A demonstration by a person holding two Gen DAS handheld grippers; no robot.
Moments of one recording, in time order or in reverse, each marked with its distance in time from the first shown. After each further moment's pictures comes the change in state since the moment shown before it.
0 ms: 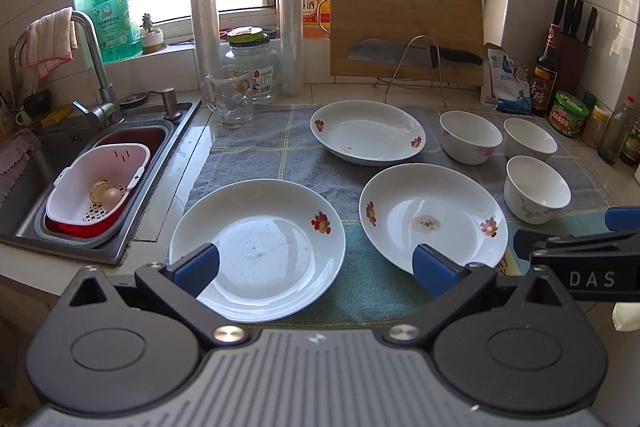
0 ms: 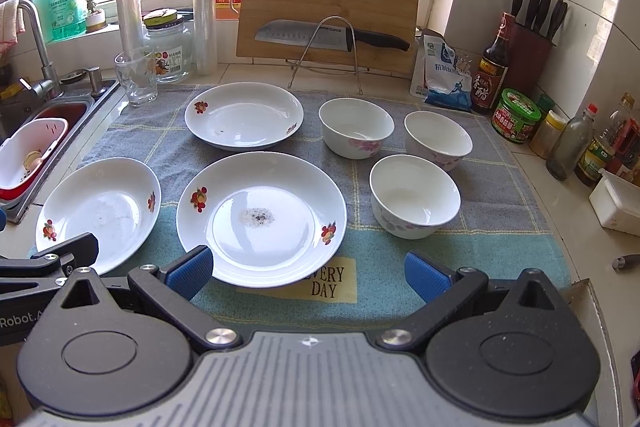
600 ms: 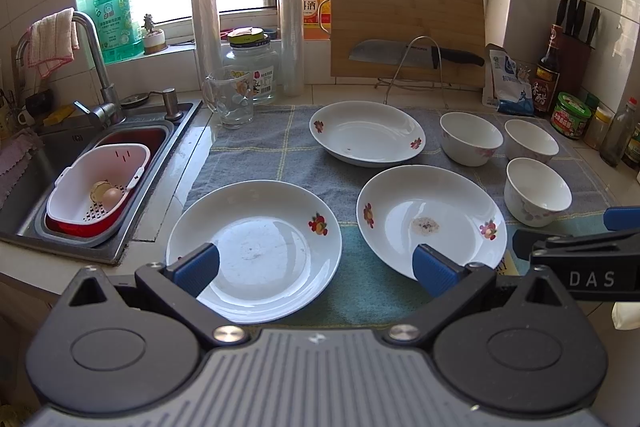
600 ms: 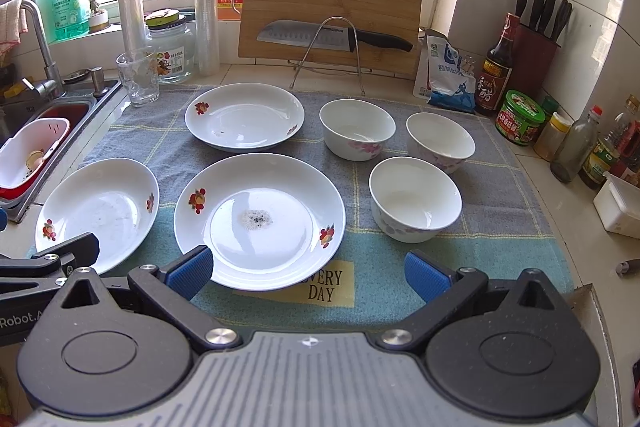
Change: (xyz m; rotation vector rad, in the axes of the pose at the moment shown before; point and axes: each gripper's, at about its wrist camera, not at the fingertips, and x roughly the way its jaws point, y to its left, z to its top) left arm 0.000 0.001 0.000 -0.002 -0.003 0.002; right arm 0.004 -0.004 0.003 -0.006 -0.001 0.019
